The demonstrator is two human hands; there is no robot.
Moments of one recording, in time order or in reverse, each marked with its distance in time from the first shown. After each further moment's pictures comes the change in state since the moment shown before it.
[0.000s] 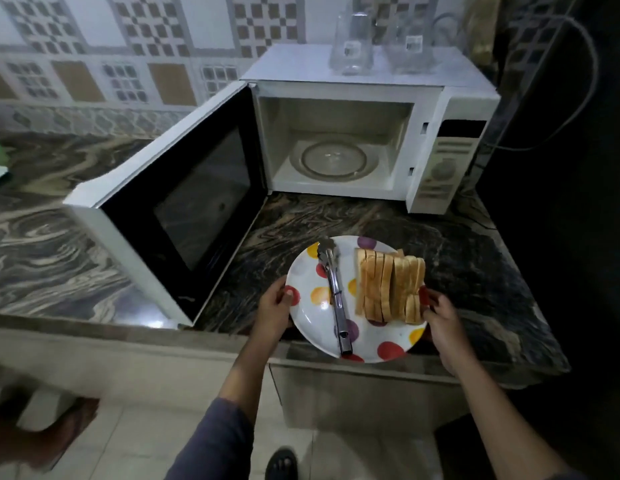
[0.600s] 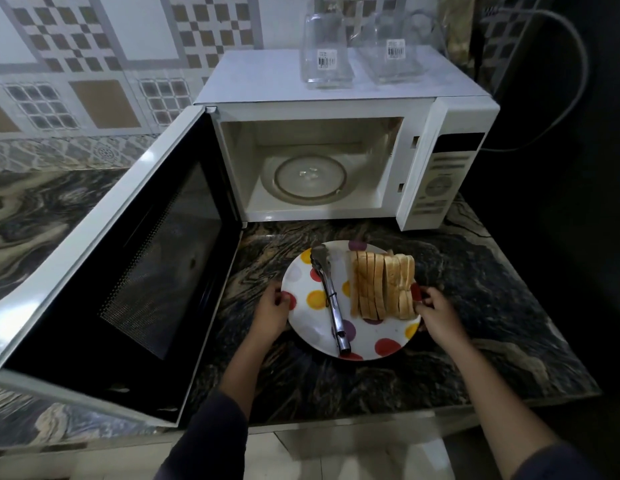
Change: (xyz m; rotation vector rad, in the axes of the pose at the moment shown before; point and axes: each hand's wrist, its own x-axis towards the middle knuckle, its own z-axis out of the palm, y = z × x) left_hand 0.129 0.014 0.003 0.300 -0.136 -0.071; right_hand 0.072 -0.033 0.031 -0.264 0.084 0.070
